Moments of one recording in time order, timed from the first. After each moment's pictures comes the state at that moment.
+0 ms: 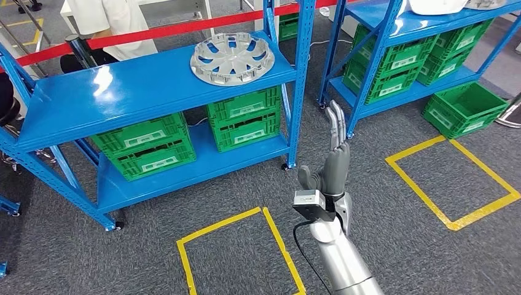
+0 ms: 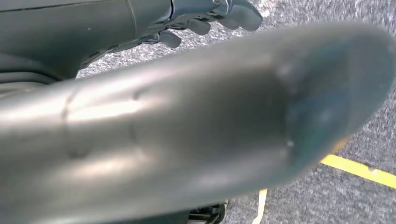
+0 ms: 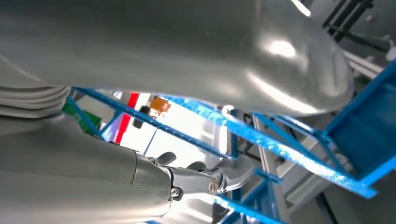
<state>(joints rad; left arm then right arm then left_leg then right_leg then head) -0.12 -0.22 1.10 -0.20 -0.79 0.37 -0.29 0.00 0.12 -0.09 -1.55 0.55 -0.28 -0.65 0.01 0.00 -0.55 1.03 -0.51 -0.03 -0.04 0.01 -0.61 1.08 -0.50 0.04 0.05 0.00</state>
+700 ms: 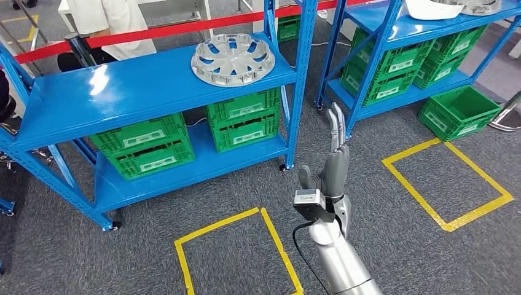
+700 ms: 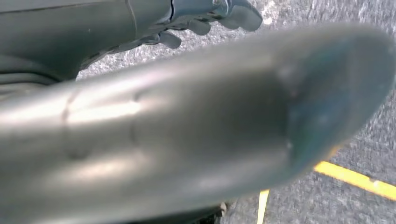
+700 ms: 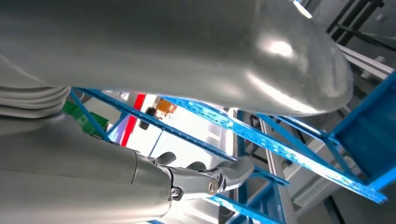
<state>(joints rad) -0.12 -0.21 1.11 -0.20 -0.79 0.37 -0.29 0.01 0.12 -0.08 -1.55 0.53 -0.29 -0.63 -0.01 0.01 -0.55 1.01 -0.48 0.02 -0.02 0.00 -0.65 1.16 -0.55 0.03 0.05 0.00</state>
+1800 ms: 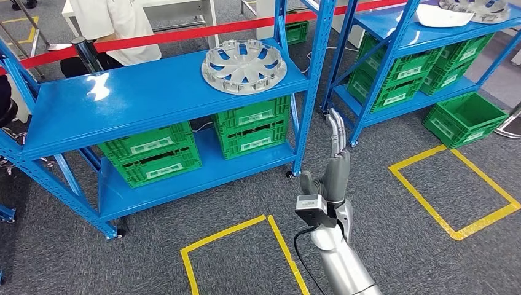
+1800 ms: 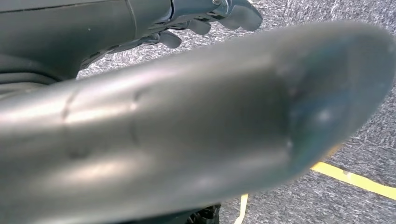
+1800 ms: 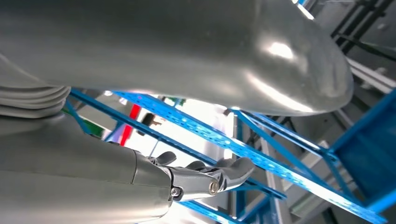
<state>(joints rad) -0.12 -0.22 1.12 -0.20 -0.81 0.37 -0.26 0.05 0.12 -0.08 -1.57 0.53 -0.29 -0.64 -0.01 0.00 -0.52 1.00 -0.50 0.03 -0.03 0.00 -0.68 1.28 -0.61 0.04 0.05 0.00</state>
